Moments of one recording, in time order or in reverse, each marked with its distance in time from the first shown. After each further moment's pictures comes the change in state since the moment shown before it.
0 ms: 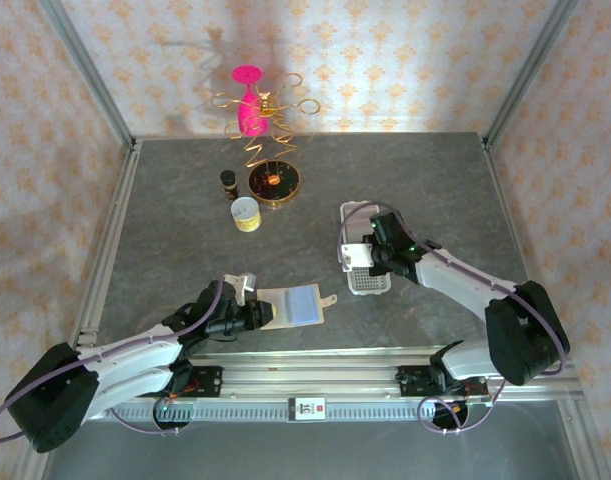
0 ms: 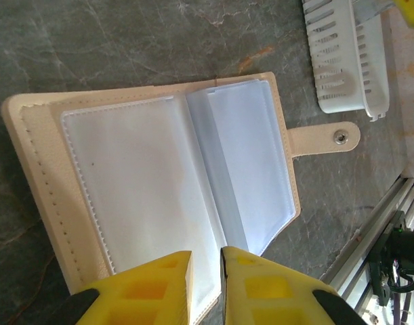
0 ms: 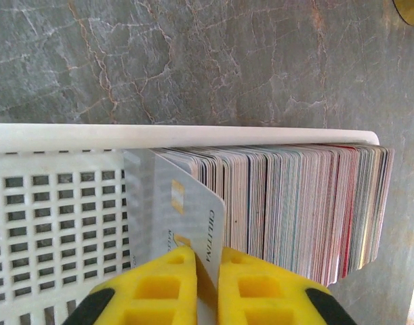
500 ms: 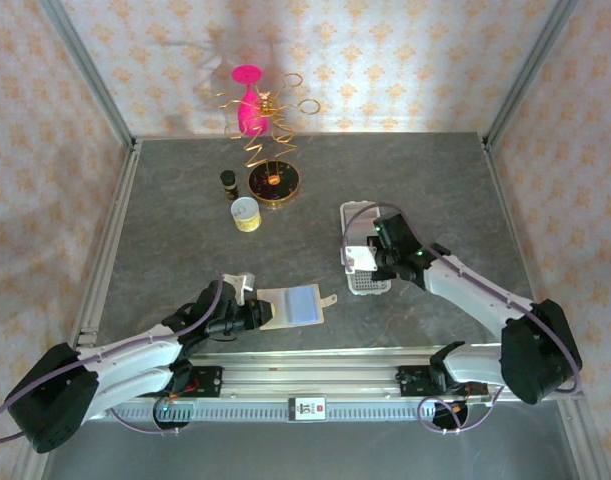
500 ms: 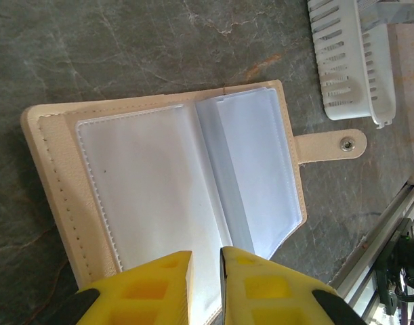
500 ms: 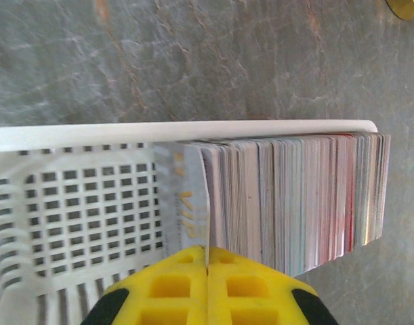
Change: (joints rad) left arm 0.000 -0.007 0.000 -0.005 -0.023 0.000; right arm 0.029 -0.114 0.001 -0.131 -0.012 0.098
